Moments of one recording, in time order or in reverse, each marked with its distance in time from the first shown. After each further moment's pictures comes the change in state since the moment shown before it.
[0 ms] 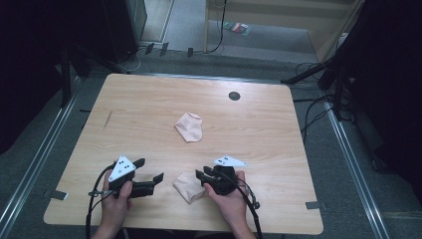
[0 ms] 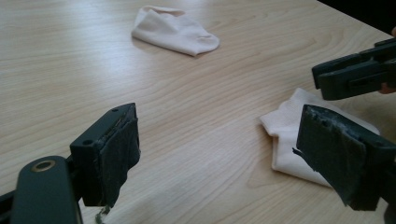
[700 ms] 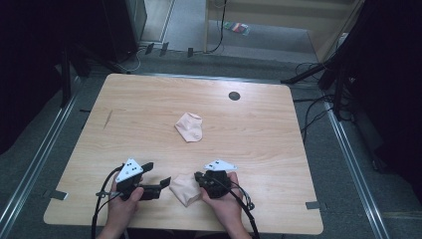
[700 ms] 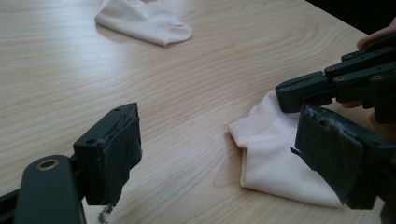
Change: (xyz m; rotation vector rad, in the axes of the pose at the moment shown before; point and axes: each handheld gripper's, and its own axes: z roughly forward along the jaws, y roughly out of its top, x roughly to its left) left arm -0.009 -0.003 0.010 0.027 -0.066 -0.030; right arm 0.014 -0.009 0.012 0.043 -0.040 -0.096
